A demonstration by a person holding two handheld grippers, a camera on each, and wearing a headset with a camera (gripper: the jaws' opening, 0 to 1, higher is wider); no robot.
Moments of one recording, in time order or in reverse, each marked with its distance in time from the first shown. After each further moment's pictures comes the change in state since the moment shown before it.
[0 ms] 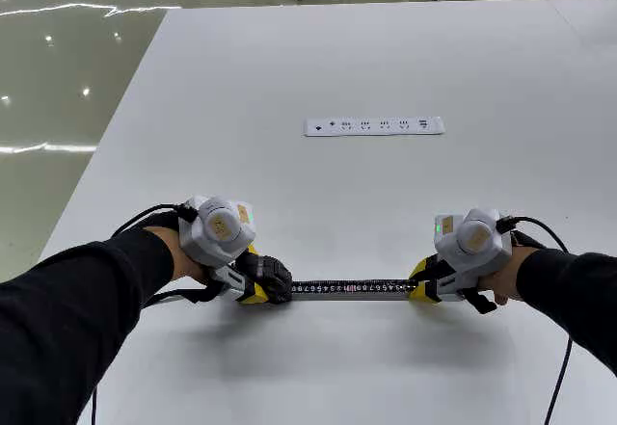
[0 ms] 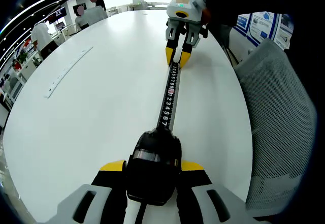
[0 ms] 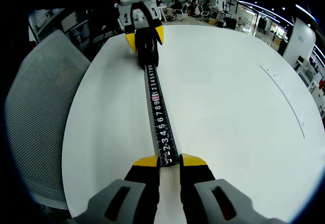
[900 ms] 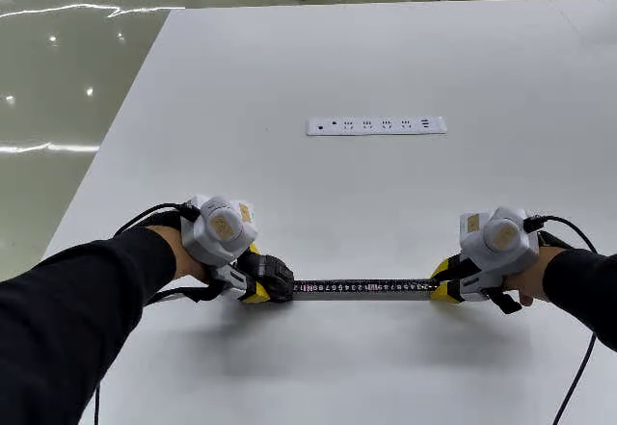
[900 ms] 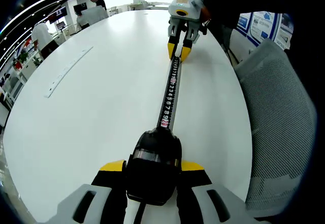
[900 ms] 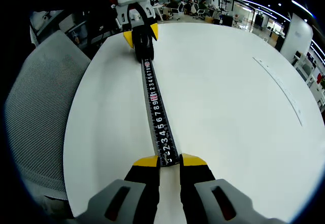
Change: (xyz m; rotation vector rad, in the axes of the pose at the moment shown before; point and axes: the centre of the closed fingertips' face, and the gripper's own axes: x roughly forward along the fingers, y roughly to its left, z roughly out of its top) left arm 0.000 -0.001 -0.001 -0.003 0.000 0.003; right arm -0.019 -0.006 -0.024 0.031 0.009 -0.008
